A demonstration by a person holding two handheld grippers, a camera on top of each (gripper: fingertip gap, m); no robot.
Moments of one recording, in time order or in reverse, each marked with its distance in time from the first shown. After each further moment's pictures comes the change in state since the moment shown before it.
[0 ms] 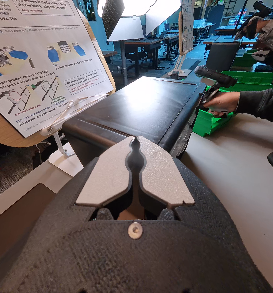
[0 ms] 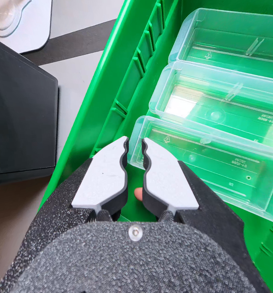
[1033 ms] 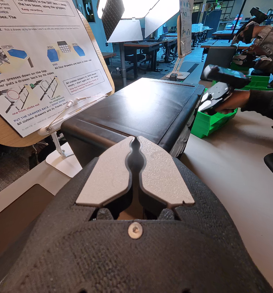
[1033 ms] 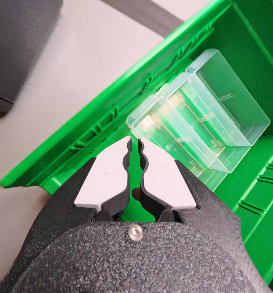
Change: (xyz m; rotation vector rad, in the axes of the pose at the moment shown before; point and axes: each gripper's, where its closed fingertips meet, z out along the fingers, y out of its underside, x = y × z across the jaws) left arm 0.000 0.000 0.000 0.011 0.009 -0.015; right arm 0.002 0.016 -0.029 -0.035 0.165 -0.562
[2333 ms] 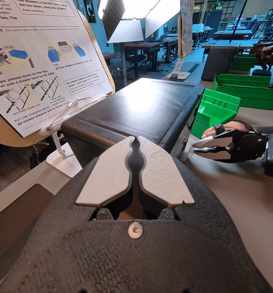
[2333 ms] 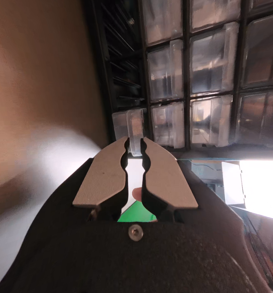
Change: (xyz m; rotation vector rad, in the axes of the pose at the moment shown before) left arm 0.000 0.000 0.000 0.002 -0.006 0.001; right arm -0.187 -0.051 -0.017 0.564 0.413 -1.072
